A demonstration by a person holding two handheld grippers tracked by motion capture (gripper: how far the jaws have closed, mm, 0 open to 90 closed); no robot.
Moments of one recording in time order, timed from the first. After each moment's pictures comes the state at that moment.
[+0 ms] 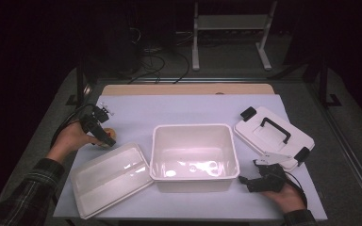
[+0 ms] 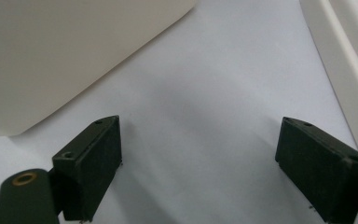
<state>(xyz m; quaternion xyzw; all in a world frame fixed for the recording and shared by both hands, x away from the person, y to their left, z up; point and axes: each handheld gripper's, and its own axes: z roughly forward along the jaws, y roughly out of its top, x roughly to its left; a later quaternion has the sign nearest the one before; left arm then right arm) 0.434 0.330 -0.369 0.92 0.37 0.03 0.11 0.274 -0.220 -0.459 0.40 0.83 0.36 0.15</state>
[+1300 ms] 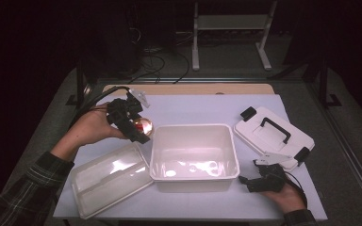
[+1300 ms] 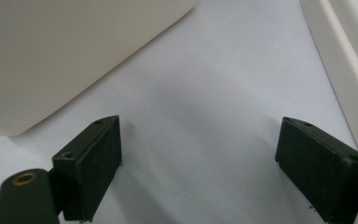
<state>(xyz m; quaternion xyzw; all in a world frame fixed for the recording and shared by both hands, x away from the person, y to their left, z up) 0.373 0.196 -0.257 0.97 0.16 0.02 0.20 0.273 -0.220 -0.458 0.40 0.83 0.36 0.15</state>
